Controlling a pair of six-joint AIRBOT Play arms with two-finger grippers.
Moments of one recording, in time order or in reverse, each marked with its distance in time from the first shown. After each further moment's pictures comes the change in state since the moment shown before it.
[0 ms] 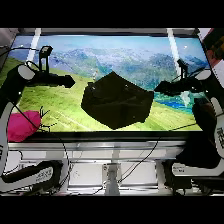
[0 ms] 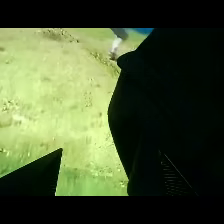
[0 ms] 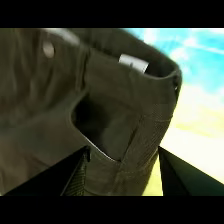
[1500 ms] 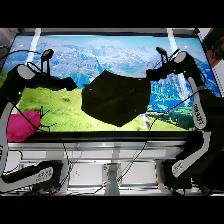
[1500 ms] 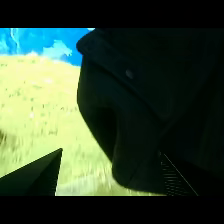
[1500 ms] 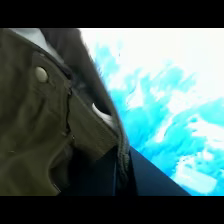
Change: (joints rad) left arm 0.000 0.001 0.000 -0.041 -0.122 -0.068; right arm 0.134 -0.358 0.524 -0.103 0.033 0.077
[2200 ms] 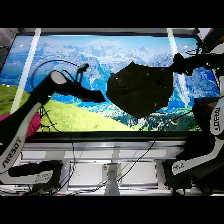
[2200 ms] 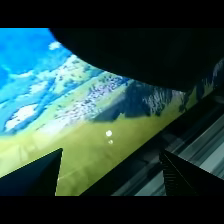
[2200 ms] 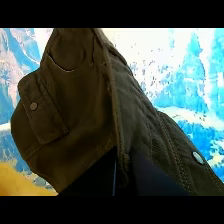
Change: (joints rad) left arm -0.311 -0.138 -0.019 -0.250 -0.025 0.027; right arm -0.208 0.137 0.006 0.058 0.082 0.291
